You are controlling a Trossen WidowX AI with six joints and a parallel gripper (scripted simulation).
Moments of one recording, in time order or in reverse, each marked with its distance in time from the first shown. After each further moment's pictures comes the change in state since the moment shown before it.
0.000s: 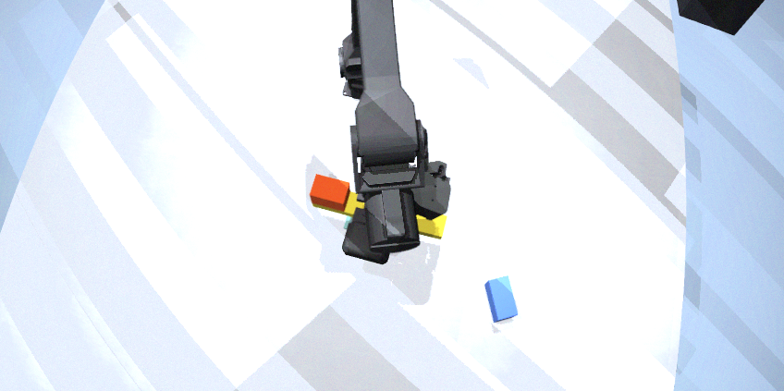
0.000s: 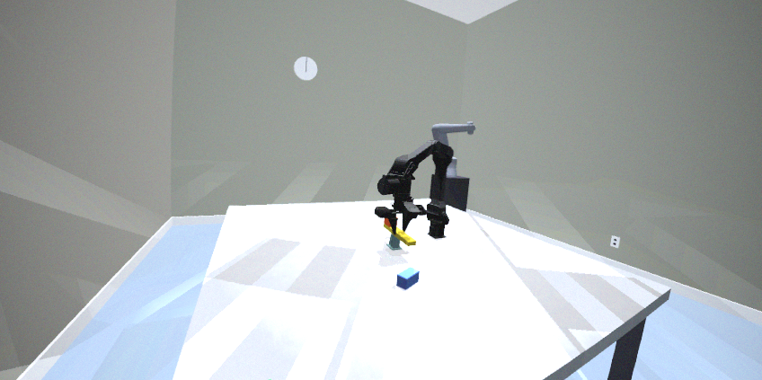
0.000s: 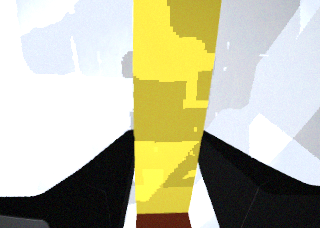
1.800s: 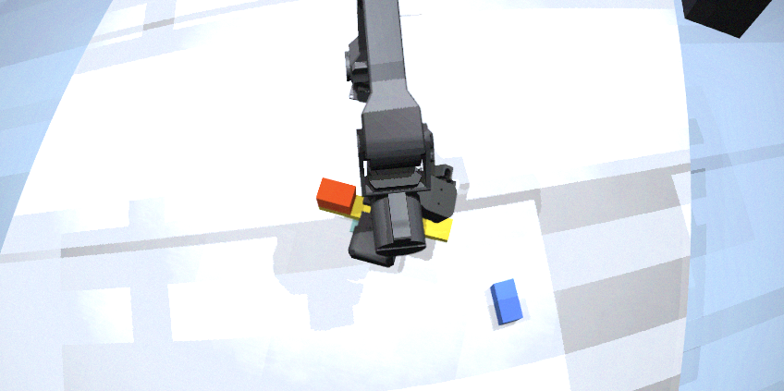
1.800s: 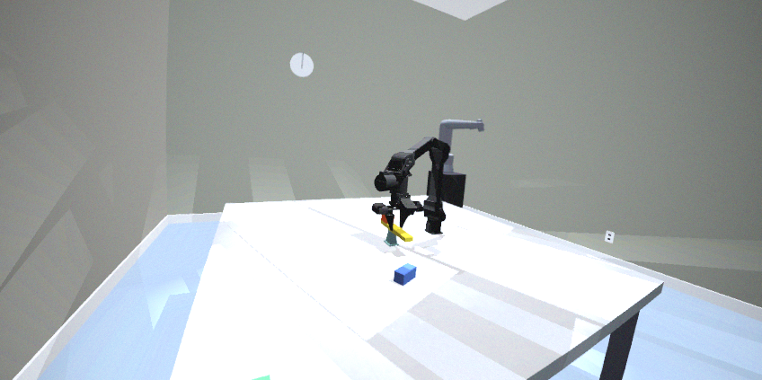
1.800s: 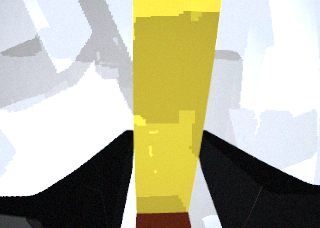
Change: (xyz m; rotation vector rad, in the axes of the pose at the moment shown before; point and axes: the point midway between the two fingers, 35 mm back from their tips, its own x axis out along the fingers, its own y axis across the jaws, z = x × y) arm 0.000 0.000 0.000 0.000 0.000 0.000
